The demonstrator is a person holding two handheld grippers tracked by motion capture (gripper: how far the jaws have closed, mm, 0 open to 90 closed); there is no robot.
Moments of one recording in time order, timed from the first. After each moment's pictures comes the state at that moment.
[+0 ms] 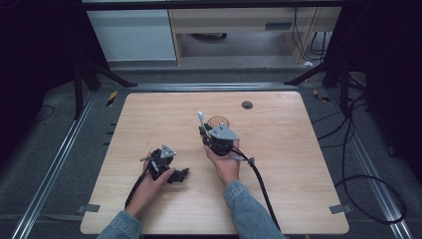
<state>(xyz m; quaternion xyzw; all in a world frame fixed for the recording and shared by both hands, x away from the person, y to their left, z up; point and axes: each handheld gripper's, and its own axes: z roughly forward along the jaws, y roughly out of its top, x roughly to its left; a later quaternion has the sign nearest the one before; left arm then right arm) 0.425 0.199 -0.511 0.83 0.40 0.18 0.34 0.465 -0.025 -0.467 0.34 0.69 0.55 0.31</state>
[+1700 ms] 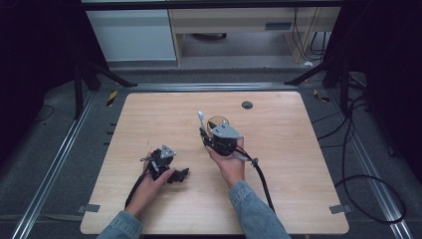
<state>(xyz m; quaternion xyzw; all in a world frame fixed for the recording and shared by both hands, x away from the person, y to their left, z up) 0.425 0.199 -0.511 0.83 0.40 0.18 0.34 0.454 -0.034 -0.446 0.33 0.71 0.54 0.32</state>
